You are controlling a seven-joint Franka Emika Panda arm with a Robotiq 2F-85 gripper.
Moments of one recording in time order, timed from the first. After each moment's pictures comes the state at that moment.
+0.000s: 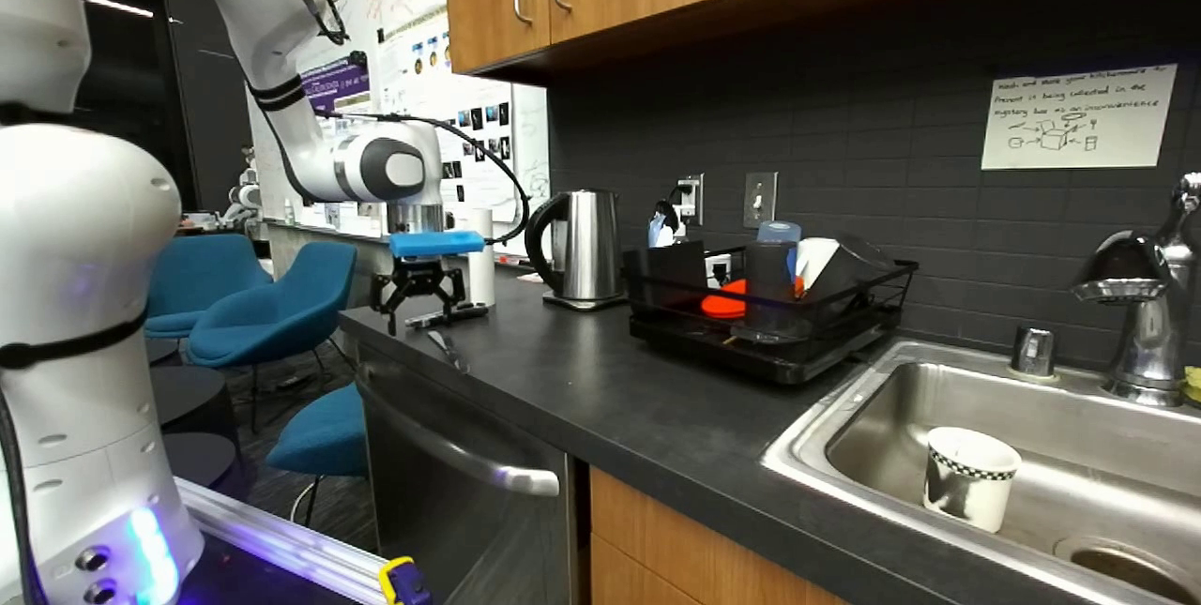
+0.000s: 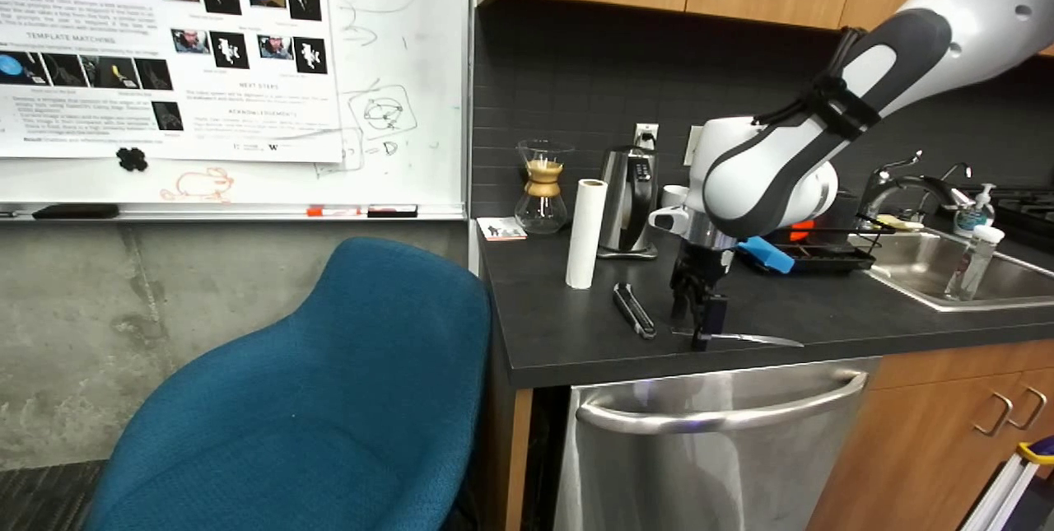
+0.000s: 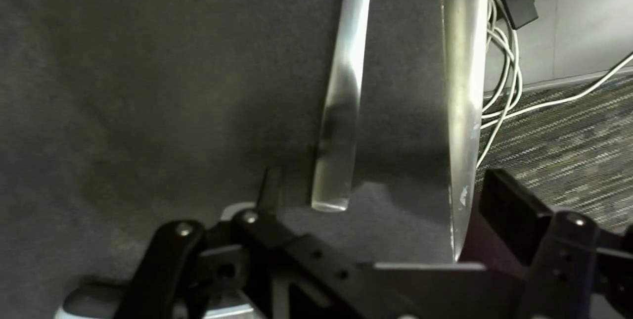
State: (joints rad) arm 0.07 0.02 -0.02 -2.55 0.04 2.56 -1.00
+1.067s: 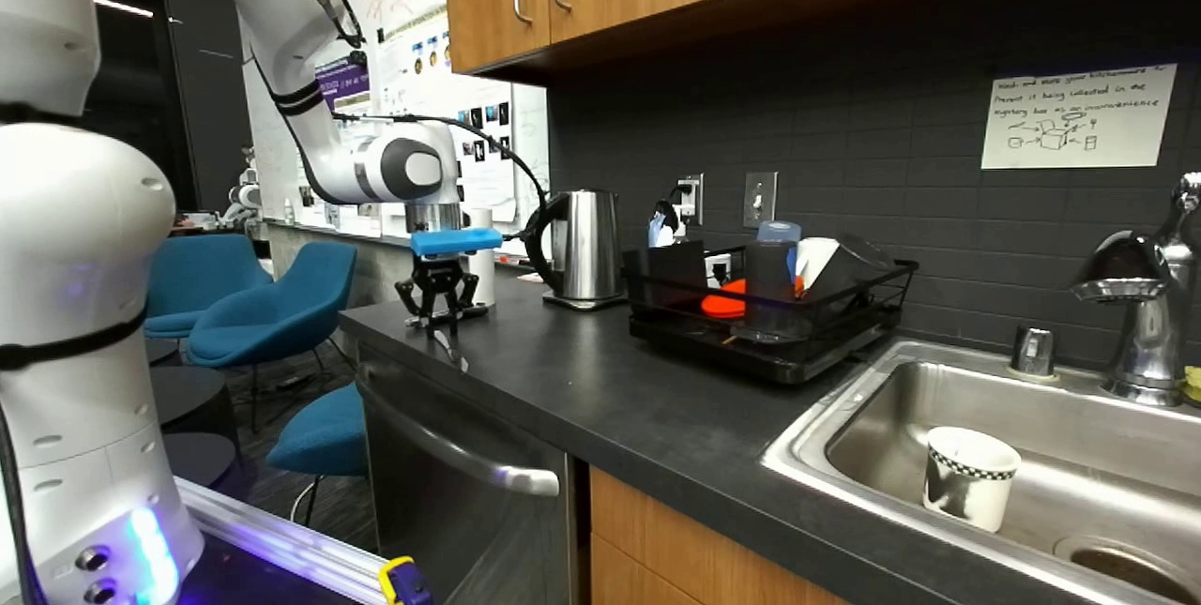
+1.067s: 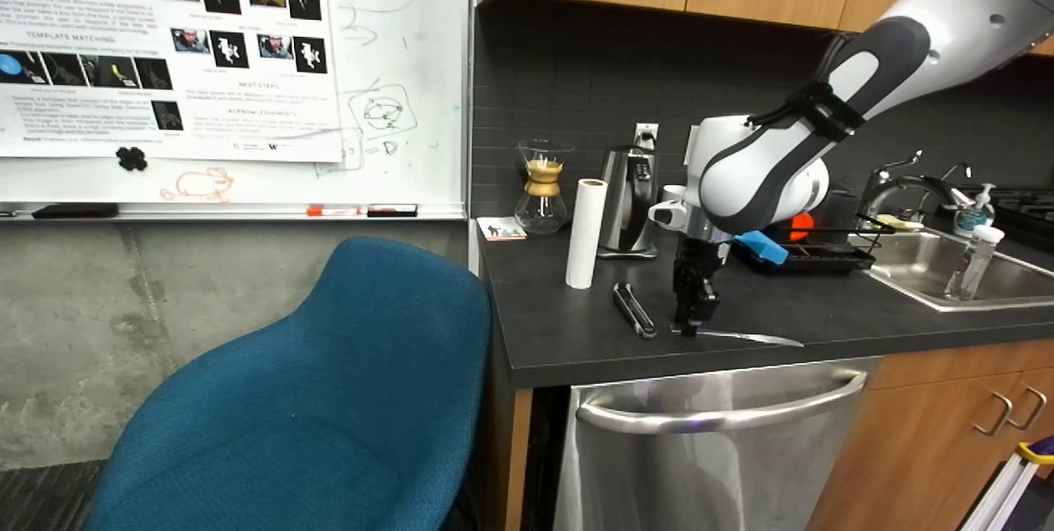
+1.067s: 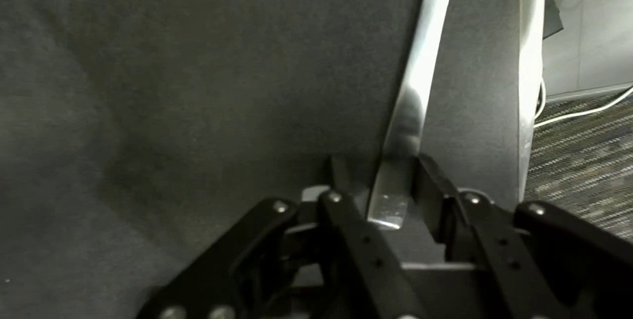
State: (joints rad) arm 0.02 0.06 -0.01 -2.50 -0.02 2.56 -1.00
